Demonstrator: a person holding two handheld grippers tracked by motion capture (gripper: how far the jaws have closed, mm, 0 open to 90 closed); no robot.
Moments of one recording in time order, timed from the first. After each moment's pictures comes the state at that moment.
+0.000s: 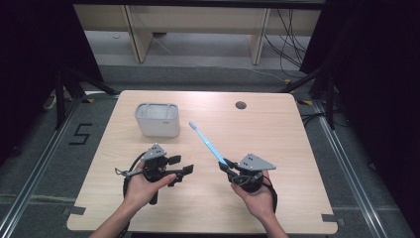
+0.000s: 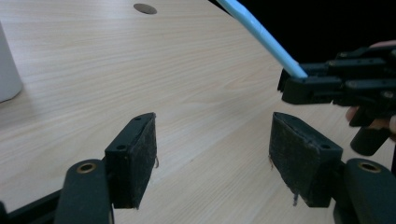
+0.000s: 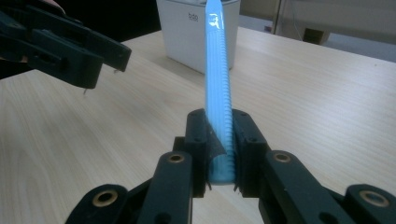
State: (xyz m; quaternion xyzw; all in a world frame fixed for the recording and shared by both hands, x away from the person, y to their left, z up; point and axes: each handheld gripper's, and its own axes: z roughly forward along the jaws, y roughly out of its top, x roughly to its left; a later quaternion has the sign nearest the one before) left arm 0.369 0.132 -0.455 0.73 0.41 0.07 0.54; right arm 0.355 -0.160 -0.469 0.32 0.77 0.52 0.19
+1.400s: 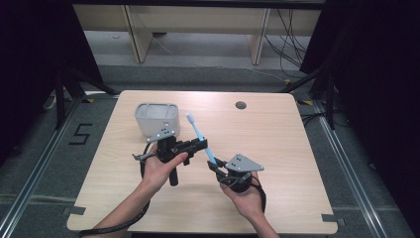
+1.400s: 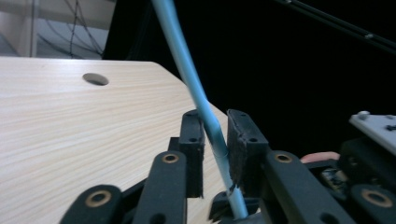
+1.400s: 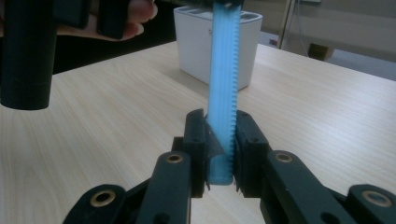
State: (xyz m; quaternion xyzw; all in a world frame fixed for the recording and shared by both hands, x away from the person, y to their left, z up) left arm 0.398 0.097 -0.424 0.67 0.35 0.03 0.65; right arm 0.354 -0.128 -0.468 0.30 0.76 0.54 0.20
